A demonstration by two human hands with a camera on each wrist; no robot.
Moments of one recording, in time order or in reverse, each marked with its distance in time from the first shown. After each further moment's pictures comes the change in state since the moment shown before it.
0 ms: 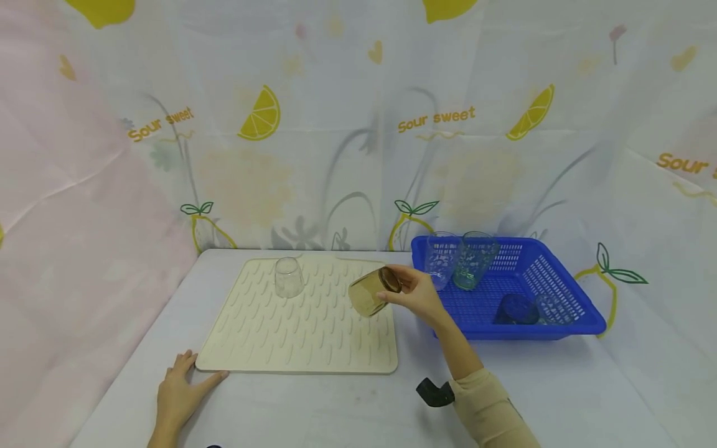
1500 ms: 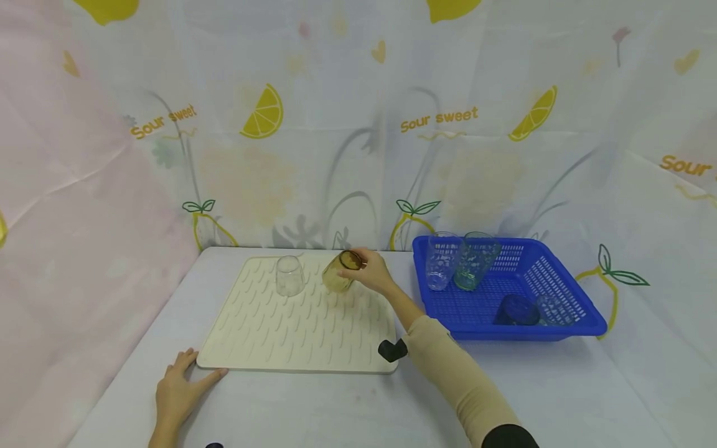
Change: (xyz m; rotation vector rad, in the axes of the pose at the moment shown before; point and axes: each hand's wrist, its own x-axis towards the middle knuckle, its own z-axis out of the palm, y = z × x) left_hand -0.003 -0.002 0.002 -0.027 0.089 0.028; right_hand 0.088 0.035 0.061 -0.274 0.007 -0.026
